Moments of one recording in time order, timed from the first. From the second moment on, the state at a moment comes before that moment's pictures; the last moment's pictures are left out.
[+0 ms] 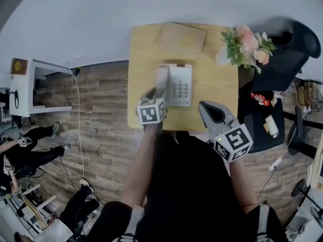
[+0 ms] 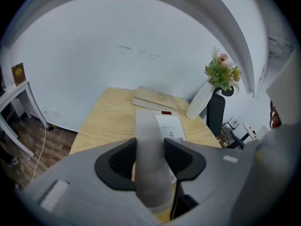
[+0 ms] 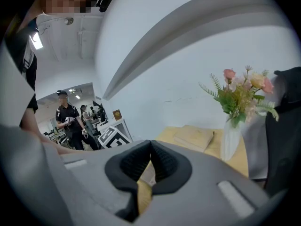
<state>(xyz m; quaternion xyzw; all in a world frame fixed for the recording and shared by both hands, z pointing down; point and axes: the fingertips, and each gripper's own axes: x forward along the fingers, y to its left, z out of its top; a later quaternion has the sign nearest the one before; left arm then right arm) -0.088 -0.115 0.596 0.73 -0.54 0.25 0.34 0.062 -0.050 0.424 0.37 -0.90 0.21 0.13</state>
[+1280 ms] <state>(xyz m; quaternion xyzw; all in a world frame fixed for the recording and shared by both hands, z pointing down) -0.078 -0.131 0.627 0.72 -0.53 0.27 0.36 0.069 -0.064 0.434 0.38 -0.89 0.22 0.13</state>
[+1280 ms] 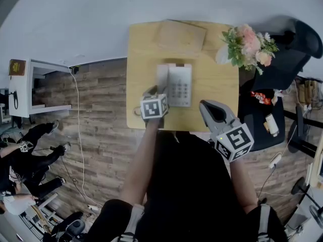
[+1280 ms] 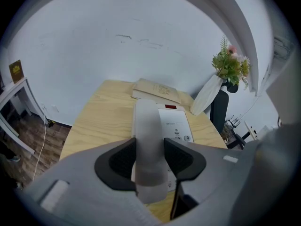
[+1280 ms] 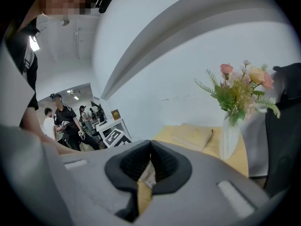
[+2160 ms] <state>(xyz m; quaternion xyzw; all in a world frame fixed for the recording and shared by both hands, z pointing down) -0.075 -0.129 0.631 0.73 -0.52 0.28 0.34 0.069 -0.068 0.433 0.38 -0.89 0.22 0.12</state>
